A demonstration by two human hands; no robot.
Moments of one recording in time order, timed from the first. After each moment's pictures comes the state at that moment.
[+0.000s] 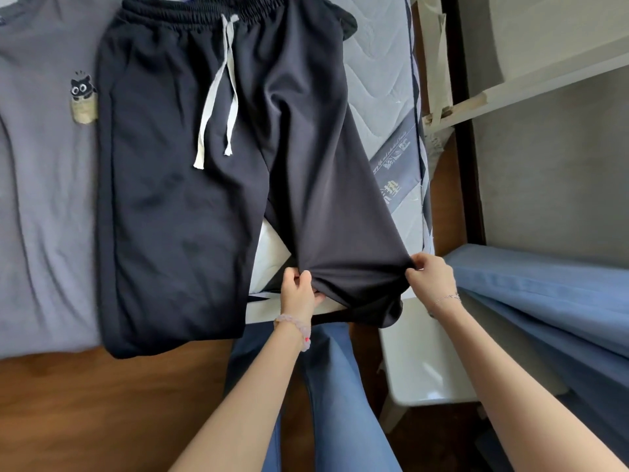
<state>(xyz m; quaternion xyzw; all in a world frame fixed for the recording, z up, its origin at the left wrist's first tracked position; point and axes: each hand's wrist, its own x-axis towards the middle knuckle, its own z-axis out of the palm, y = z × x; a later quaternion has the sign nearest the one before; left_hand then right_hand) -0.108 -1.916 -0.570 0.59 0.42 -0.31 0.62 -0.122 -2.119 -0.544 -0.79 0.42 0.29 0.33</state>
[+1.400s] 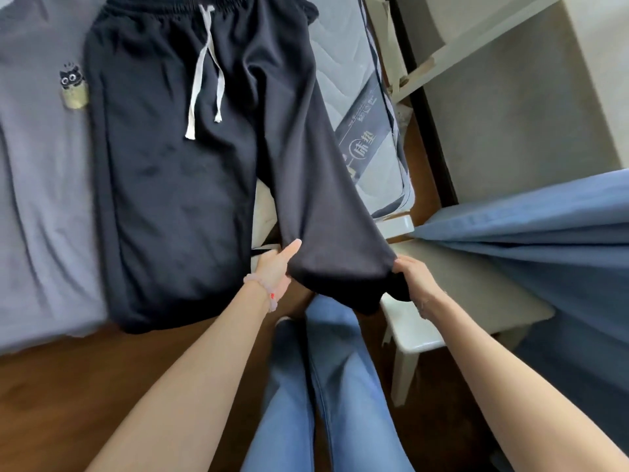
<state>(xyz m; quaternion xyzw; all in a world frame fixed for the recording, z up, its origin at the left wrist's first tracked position) -0.139 -1.841 -0.573 0.56 0.33 -0.42 0.64 -0.246 -2.065 -0.547 -0.61 0.51 0.21 0.56</state>
